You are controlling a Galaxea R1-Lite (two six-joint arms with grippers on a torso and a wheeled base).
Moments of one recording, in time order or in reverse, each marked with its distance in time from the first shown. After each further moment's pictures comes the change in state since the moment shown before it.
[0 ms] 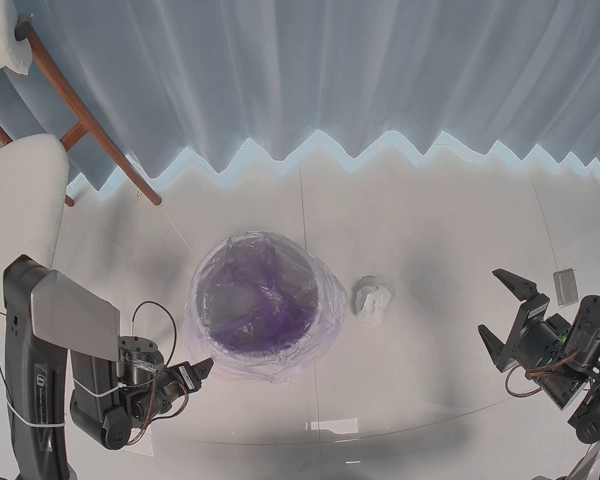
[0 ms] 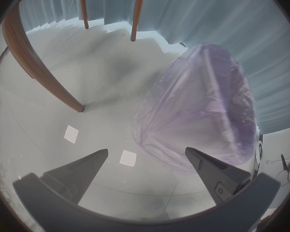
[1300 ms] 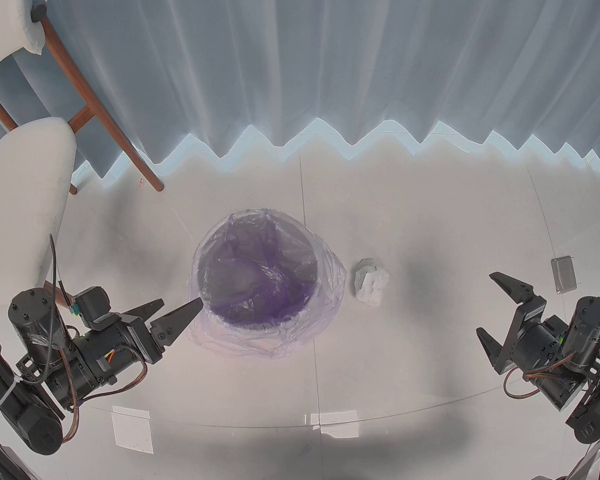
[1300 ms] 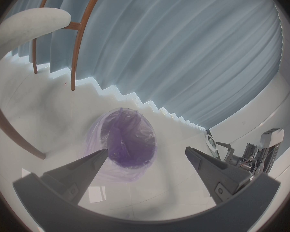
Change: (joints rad) left arm -0.002 -0.653 0.142 0.005 -0.364 0.161; right arm 0.001 0.019 0.000 0.000 0.001 -0.006
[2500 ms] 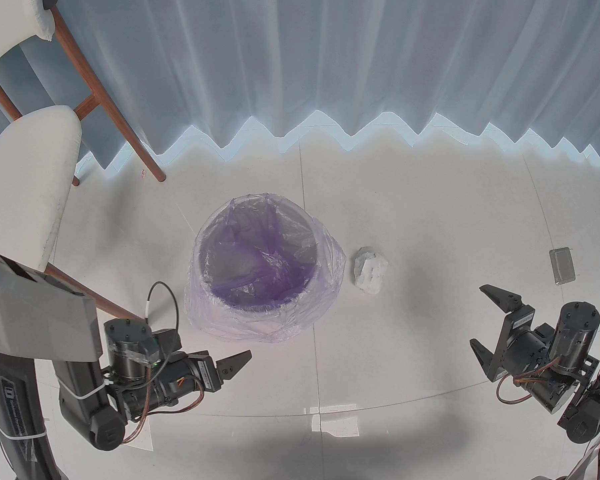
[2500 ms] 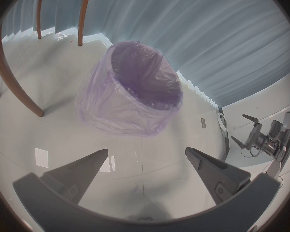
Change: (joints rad) left arm -0.090 0.438 -0.114 -0.004 0.072 0.006; right arm -0.001 0.079 0.000 0.000 -0.002 0.012
